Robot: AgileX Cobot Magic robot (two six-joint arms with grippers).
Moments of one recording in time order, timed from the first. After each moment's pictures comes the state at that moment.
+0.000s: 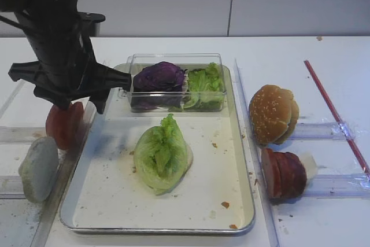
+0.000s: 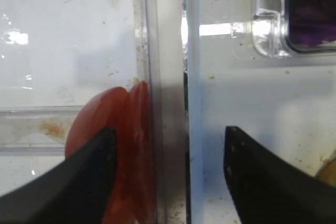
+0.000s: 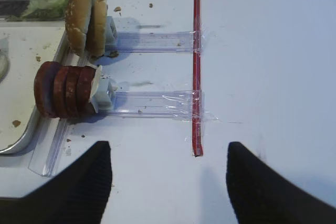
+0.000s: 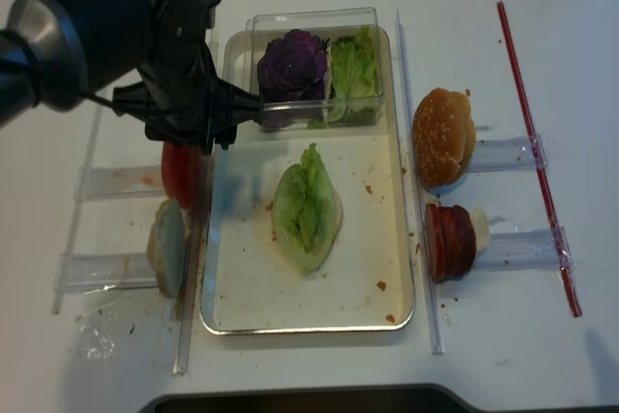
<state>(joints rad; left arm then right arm) -0.41 1.70 -1.25 0.27 0.95 -0.59 -0.03 0.06 -0.47 0.16 1.12 -0.06</state>
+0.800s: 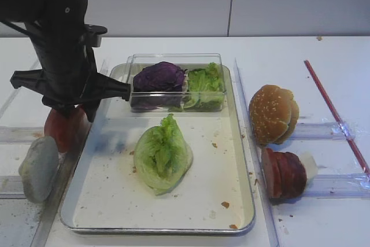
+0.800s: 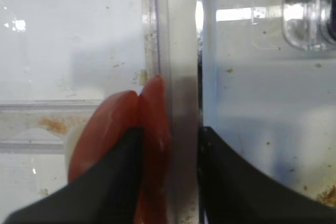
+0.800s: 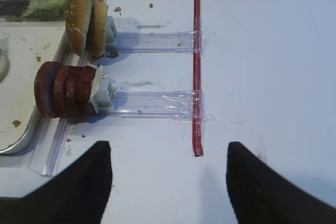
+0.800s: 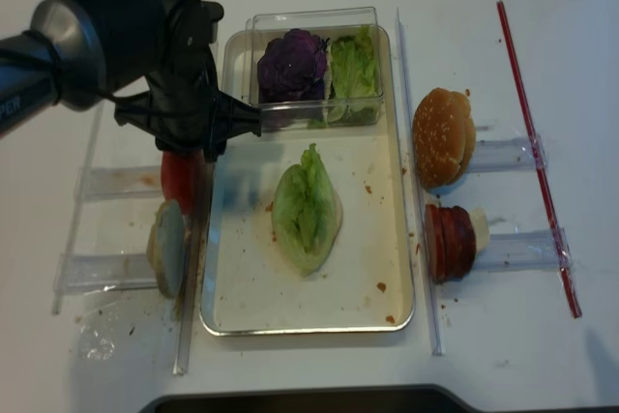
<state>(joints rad) -0.41 1.75 -1.26 0.29 0.97 -0.60 -0.03 0.06 -0.47 0.16 1.12 -0.06</state>
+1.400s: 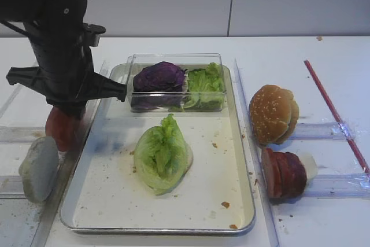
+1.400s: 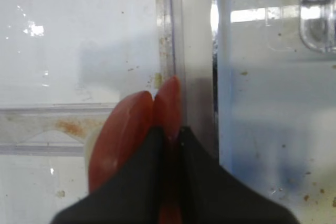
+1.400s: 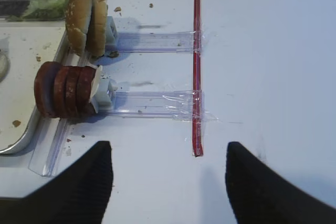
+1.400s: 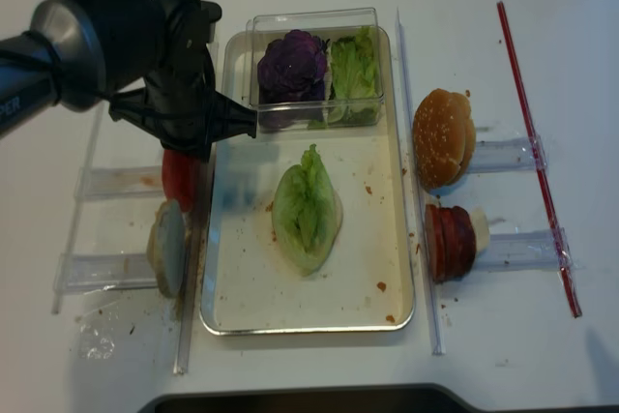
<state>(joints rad) -0.41 1.75 -1.26 0.33 0.98 -0.60 -0.03 0.06 -0.47 0.16 1.12 -0.06</state>
